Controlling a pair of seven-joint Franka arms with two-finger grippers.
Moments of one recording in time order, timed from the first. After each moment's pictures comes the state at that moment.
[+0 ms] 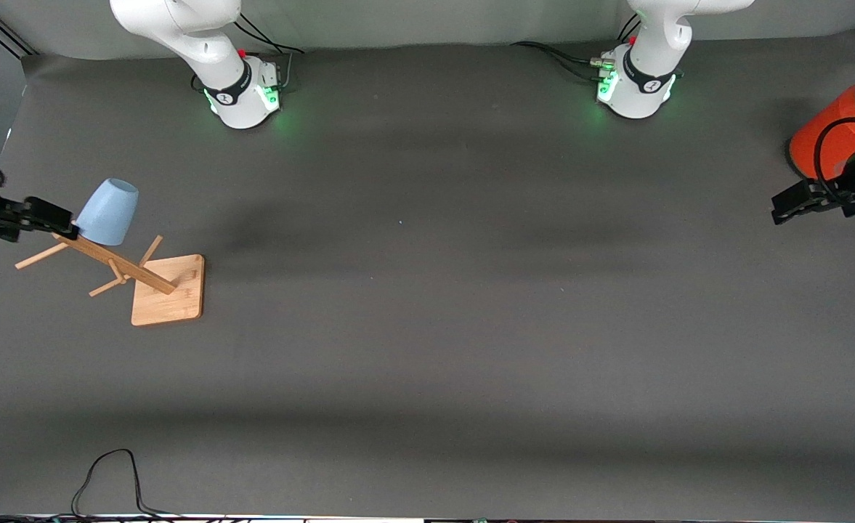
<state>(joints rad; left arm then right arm) -0.02 0.05 0.01 -1.54 0.06 1.55 -0.09 0.10 0.02 -0.24 -1.63 0.00 1.59 -0.09</state>
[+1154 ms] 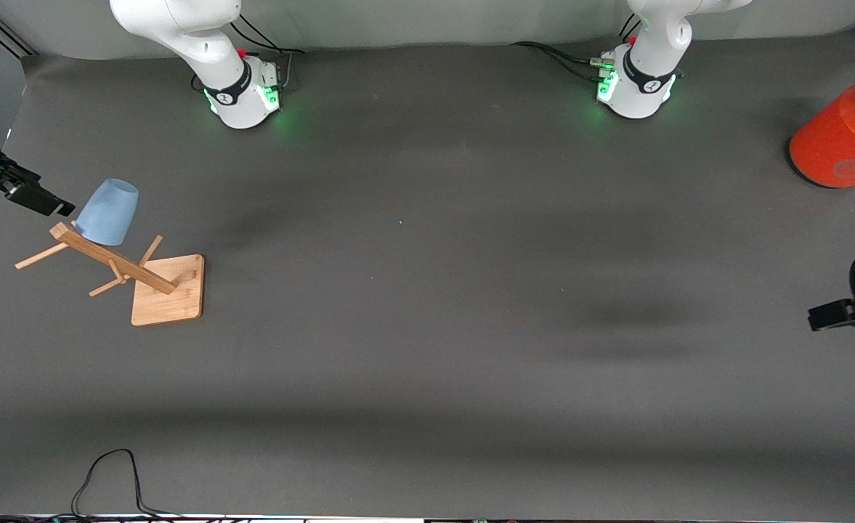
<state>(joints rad) 0.06 0.52 -0.01 -1.07 0.10 1.59 -0.02 0.13 -0.15 -0.30 -1.90 0.00 1.63 0.53</state>
